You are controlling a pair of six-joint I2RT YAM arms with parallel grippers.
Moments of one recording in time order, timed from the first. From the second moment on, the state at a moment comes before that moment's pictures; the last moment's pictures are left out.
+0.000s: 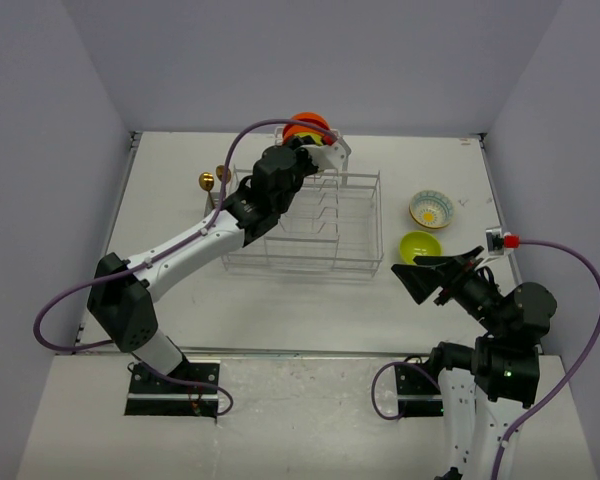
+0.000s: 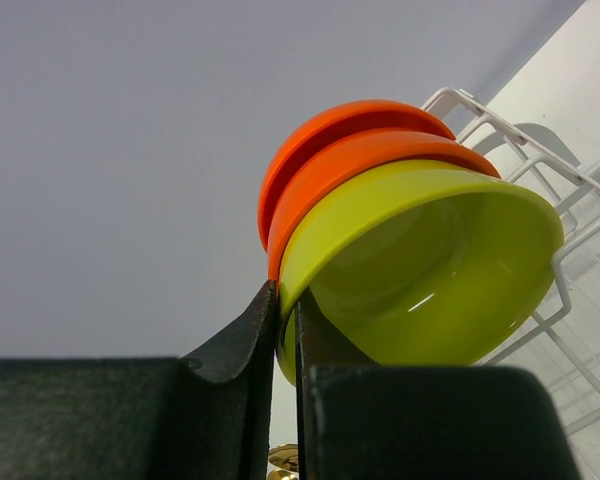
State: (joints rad) left arm -0.77 1.61 1.39 0.14 -0.44 0.79; right arm -0.22 0.28 0.78 -0.52 -0.88 0.67
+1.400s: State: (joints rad) left arm -0.88 1.54 1.30 0.33 -0.59 0.78; right arm -0.21 0.29 0.78 -0.52 -0.88 0.67
